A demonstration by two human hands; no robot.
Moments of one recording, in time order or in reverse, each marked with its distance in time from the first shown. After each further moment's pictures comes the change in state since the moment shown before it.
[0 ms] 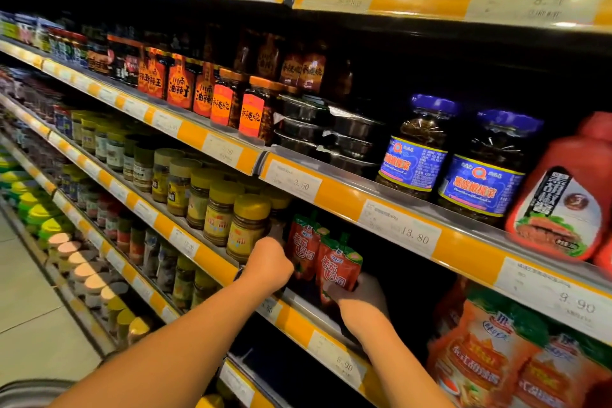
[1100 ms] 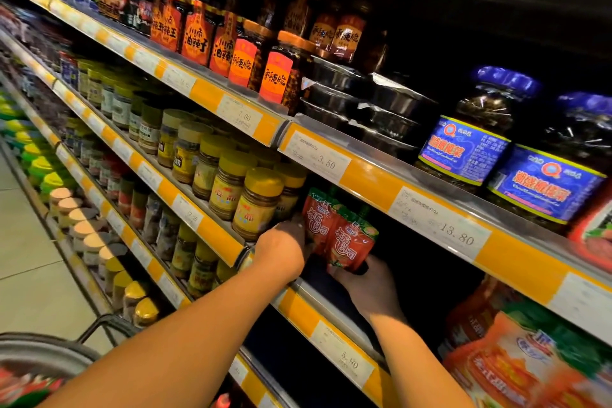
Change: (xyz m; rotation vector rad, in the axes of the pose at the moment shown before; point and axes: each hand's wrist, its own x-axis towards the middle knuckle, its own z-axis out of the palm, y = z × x) left_hand 0.019 0.002 0.023 0.465 0.008 0.115; right_hand 0.034 0.015 0.002 -0.056 -0.058 -0.197
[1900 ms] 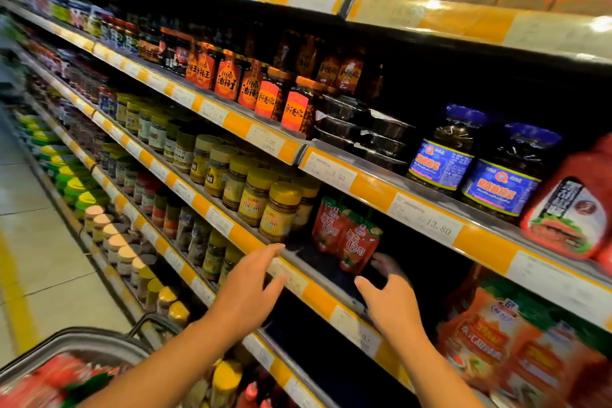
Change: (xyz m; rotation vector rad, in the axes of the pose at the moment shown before) left_hand -0.158 -0.085 -0.044 -0.547 0.183 0.169; right_hand -0.084 -0.041 -0.028 -0.147 0.073 0.020
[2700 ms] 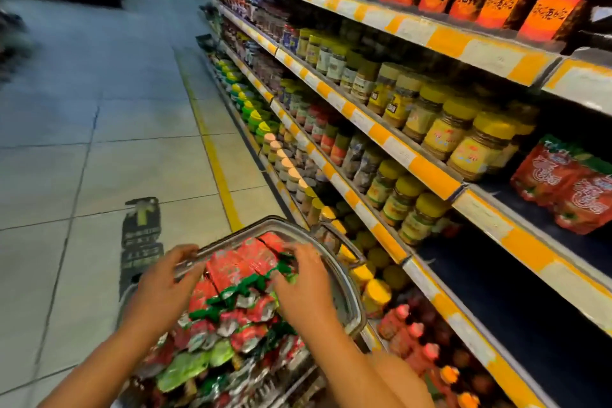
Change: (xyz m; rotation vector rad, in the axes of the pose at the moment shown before) left_hand -0.310 -0.205 -0.210 0.167 0.448 -0.661; right_hand -0.246 -0.110 0.324 0.111 -0.655 -0.379
